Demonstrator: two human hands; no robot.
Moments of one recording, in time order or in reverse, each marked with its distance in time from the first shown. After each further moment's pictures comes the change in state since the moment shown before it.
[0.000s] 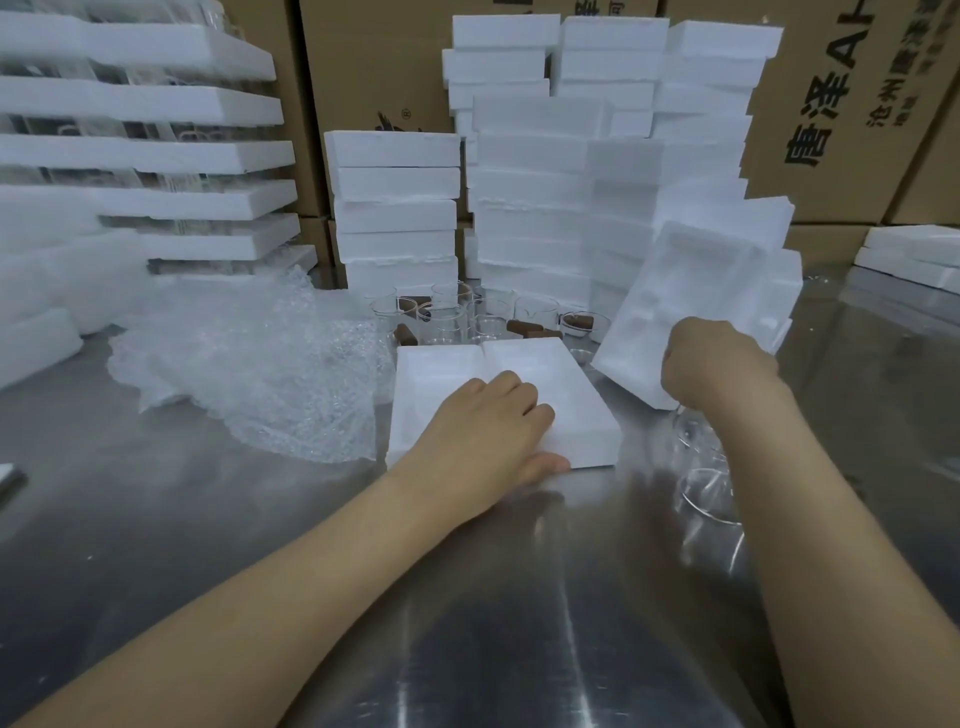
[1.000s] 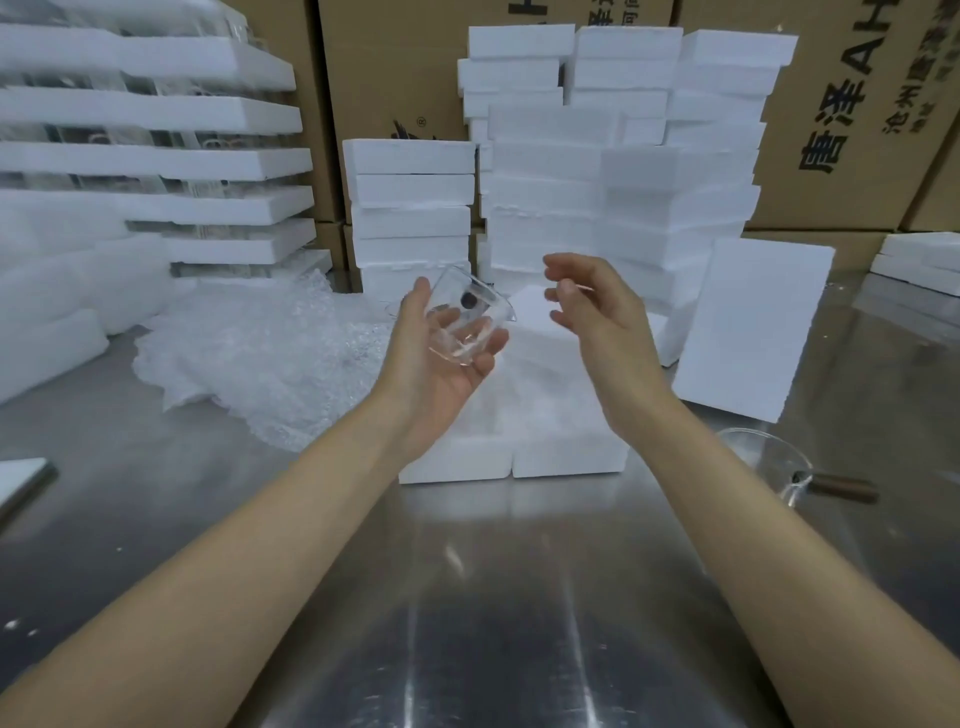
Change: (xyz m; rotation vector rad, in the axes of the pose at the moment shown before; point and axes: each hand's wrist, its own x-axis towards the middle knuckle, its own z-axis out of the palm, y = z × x) left_hand 0.010 -0.040 -0.037 -2.350 0.483 -0.922; right_hand -0.028 -0.065 0.023 1.412 0.083 -0.607
